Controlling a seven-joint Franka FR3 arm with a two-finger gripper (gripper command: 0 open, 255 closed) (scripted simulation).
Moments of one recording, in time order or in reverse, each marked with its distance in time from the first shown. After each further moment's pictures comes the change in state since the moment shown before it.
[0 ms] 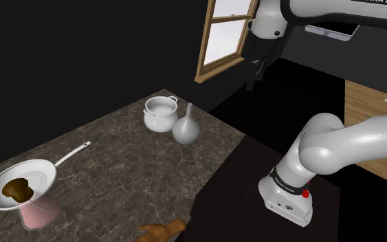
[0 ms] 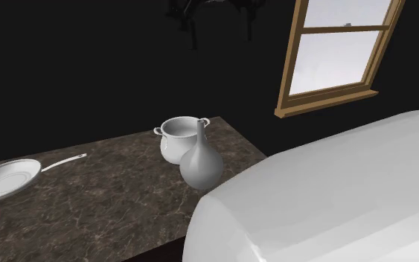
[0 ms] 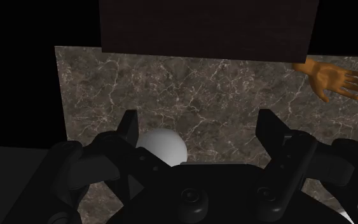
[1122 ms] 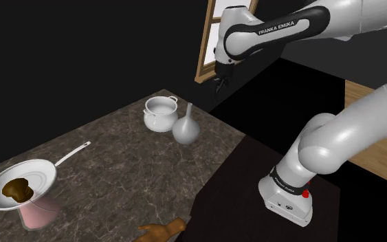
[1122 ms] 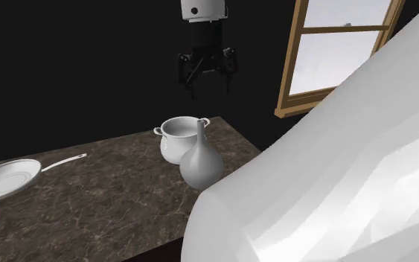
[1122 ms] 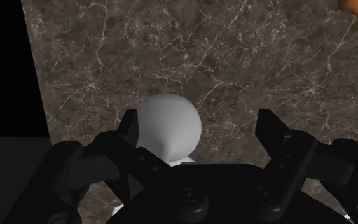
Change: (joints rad) arm -0.022 0.465 -0.107 -0.012 -0.014 0.526 -0.061
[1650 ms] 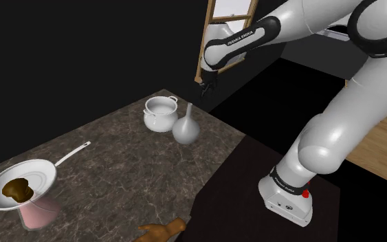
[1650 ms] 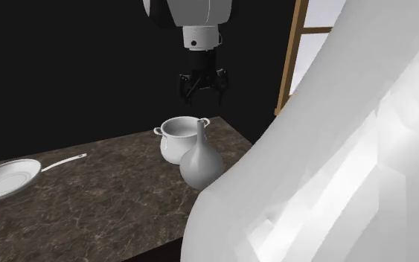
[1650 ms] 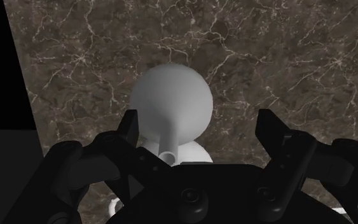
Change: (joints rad) arm -0.002 0.307 -0.037 0.133 0.054 0.197 -0.057
